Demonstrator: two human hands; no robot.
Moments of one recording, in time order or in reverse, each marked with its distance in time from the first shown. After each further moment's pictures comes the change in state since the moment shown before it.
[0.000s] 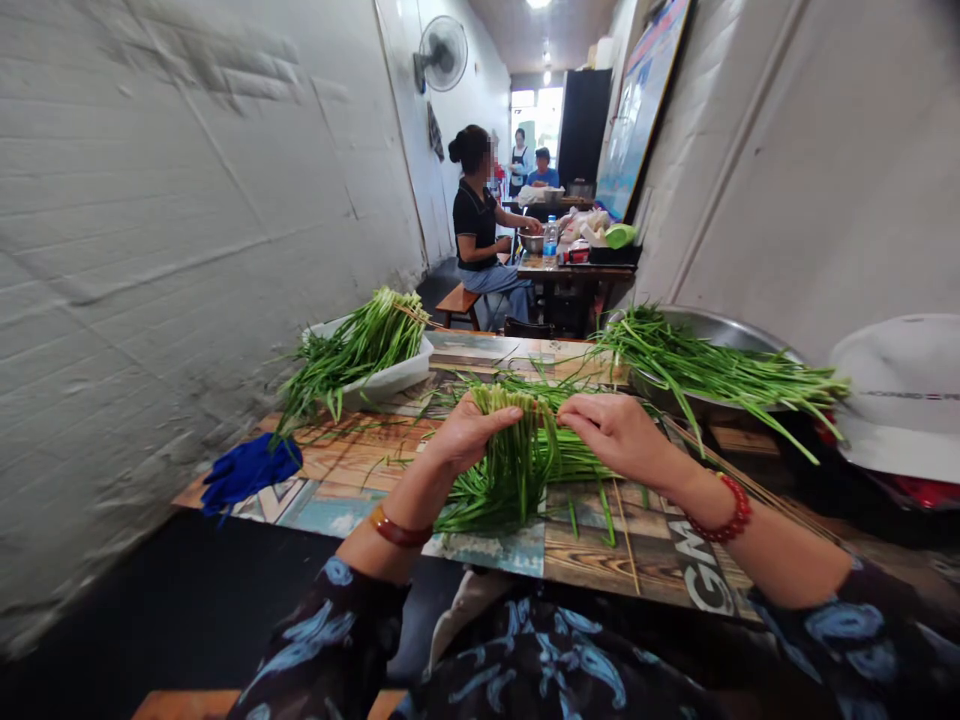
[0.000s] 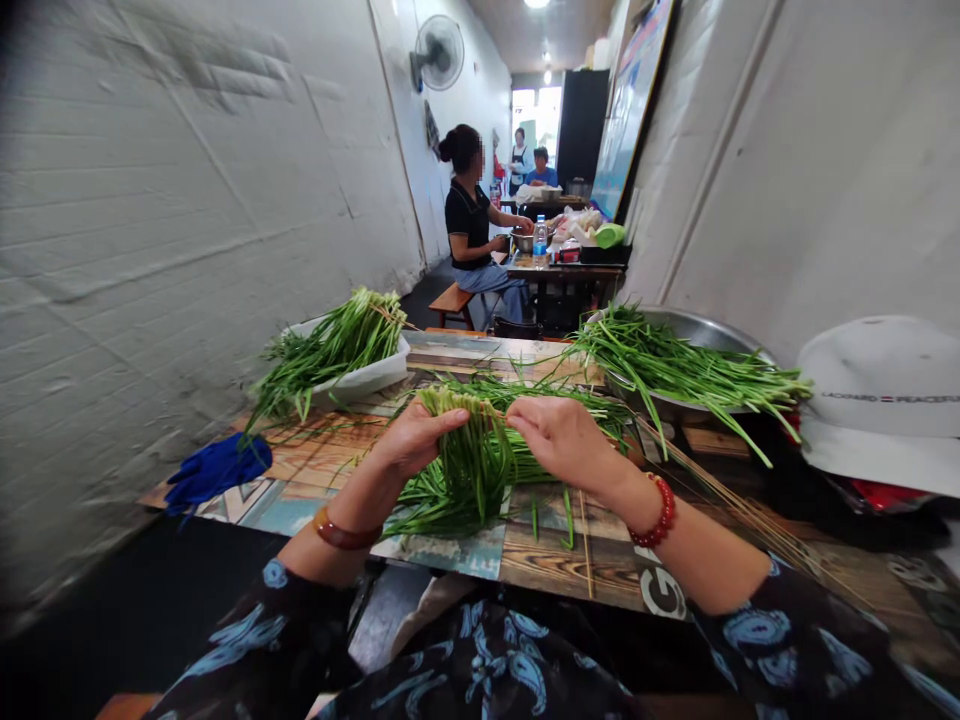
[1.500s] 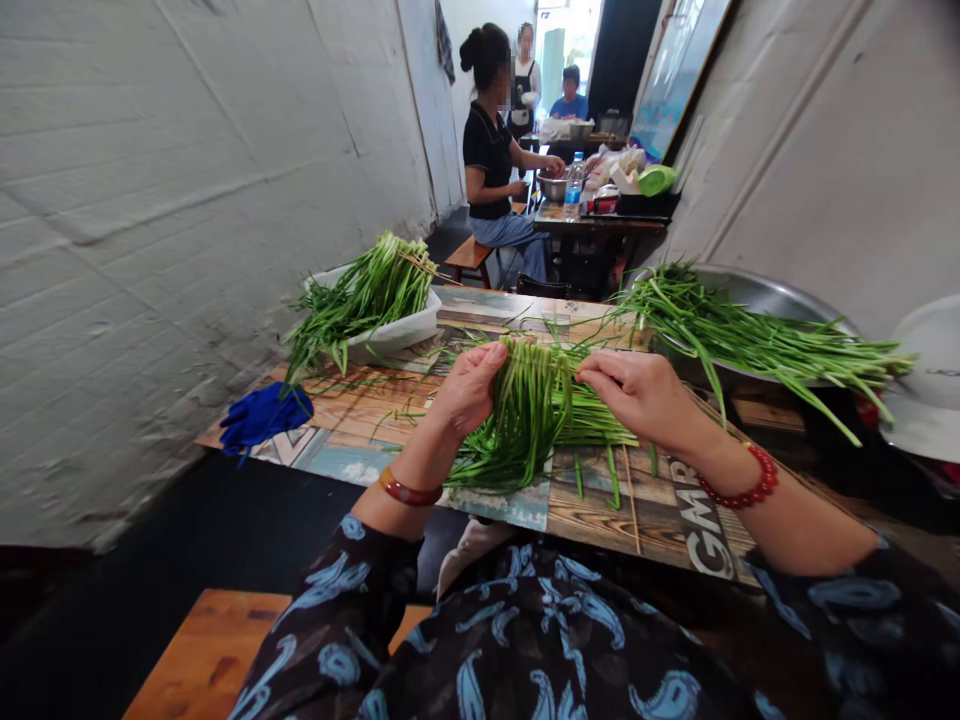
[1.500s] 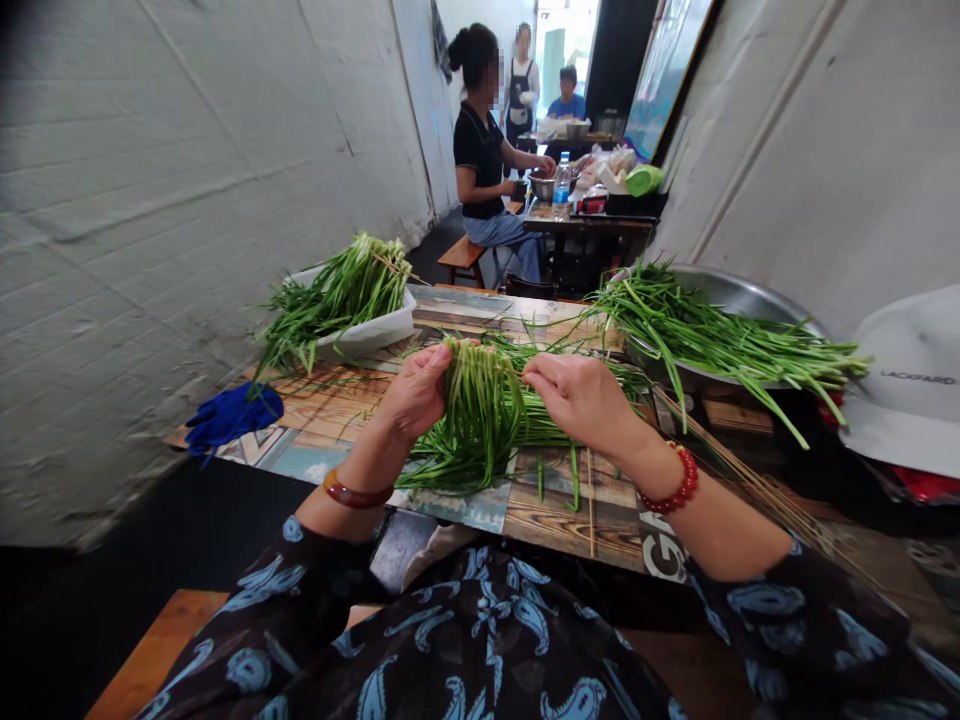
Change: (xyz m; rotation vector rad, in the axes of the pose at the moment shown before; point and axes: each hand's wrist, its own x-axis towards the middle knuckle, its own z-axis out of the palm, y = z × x) left_hand 0.007 -0.015 -0.009 -0.113 0.090 0.142; right_hand -0.001 0.008 0.001 -0.021 -0.007 0.093
